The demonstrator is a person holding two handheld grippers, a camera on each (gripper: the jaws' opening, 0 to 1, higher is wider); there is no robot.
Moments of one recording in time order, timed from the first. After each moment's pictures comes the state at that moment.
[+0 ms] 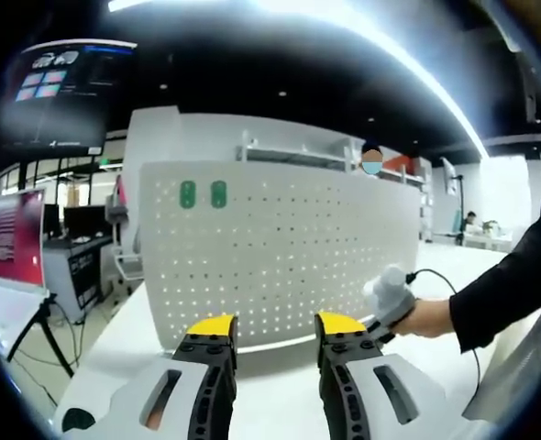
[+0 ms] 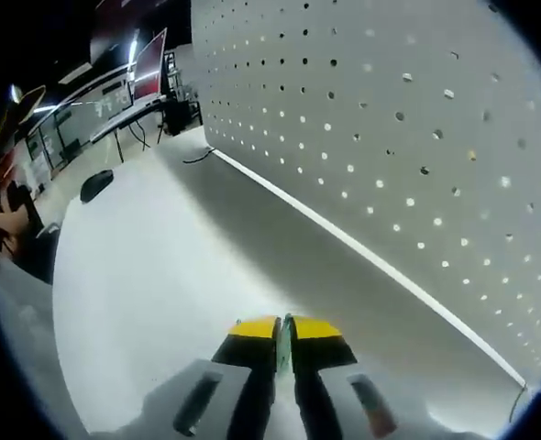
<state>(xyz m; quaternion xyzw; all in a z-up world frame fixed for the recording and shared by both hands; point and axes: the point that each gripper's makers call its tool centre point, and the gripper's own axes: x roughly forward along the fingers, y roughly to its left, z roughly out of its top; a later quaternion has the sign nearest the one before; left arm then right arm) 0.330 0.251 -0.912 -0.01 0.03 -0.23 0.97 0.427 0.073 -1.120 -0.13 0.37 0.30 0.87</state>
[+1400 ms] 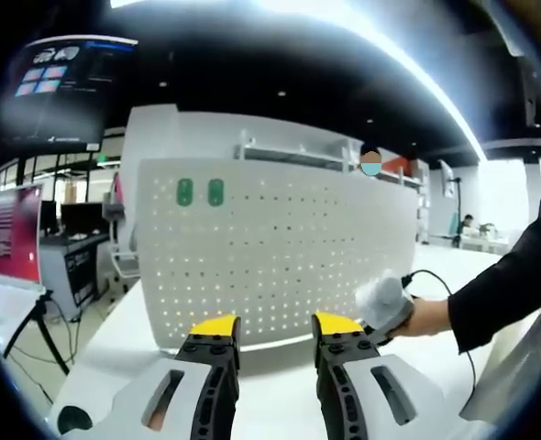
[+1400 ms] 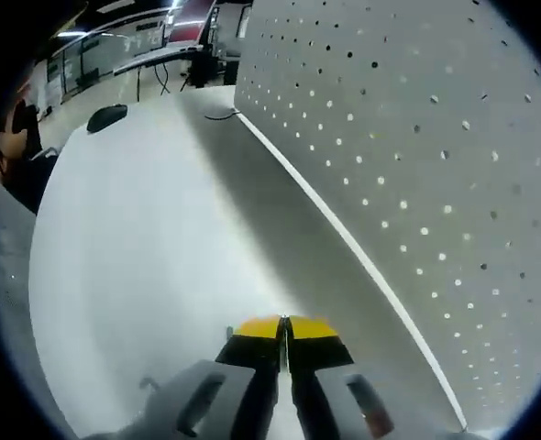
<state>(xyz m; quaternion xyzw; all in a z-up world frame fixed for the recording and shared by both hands) 0.330 0.248 -0.913 -0.01 0.04 -0.24 0.97 0.423 0.069 -1.122 -0.28 0.37 0.31 0.83</state>
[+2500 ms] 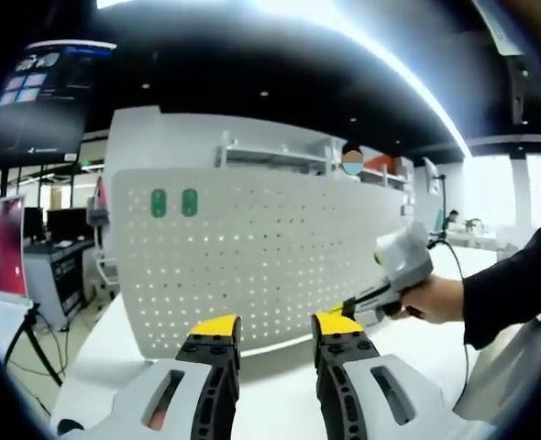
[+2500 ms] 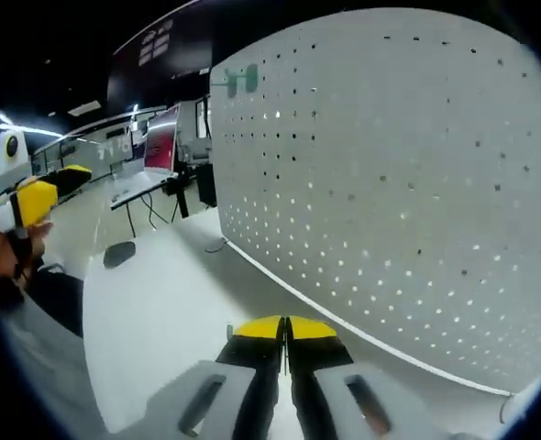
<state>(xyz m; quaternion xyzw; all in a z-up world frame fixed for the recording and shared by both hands) 0.325 0.222 -0.898 0.00 0.03 -0.28 0.96 0.410 0.089 -0.990 -0.07 0.21 0.30 0.93</state>
